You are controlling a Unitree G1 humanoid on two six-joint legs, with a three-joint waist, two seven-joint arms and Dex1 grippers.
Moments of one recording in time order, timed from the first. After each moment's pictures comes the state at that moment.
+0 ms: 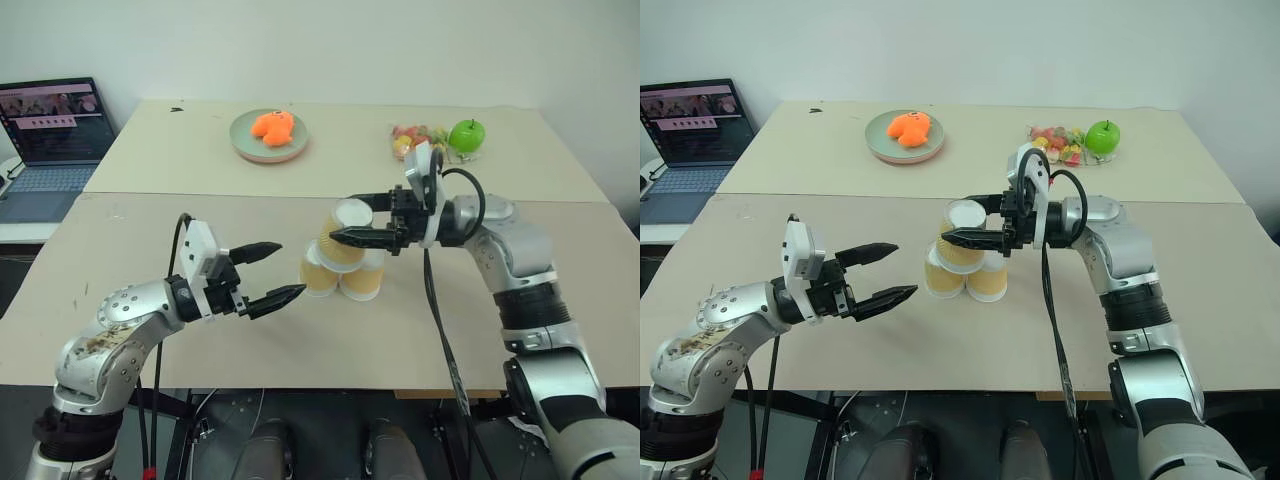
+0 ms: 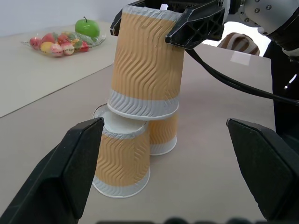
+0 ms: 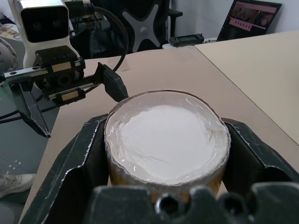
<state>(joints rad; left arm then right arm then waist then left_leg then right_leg) -0.21 0.64 0.11 -0.47 -0.67 0.57 -0.81 -0.87 -0.48 0.11 0.21 0.47 0.46 1.22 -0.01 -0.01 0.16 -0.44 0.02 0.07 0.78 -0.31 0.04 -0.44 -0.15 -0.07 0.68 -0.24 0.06</state>
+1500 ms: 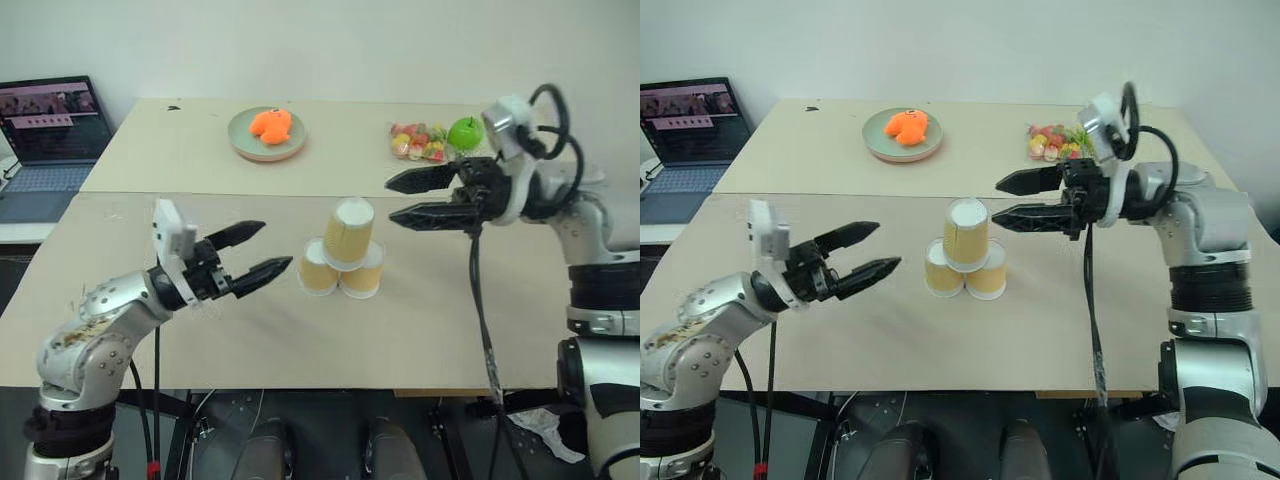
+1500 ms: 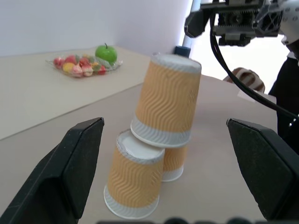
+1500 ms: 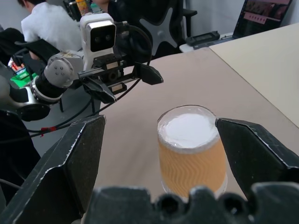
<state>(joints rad) -0.26 0.61 0.28 -0.44 -0.88 0.65 -0.72 -0.92 -0.73 -0.07 0.15 0.64 0.81 1.37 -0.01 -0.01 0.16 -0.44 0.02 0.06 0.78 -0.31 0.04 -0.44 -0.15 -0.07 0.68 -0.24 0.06</state>
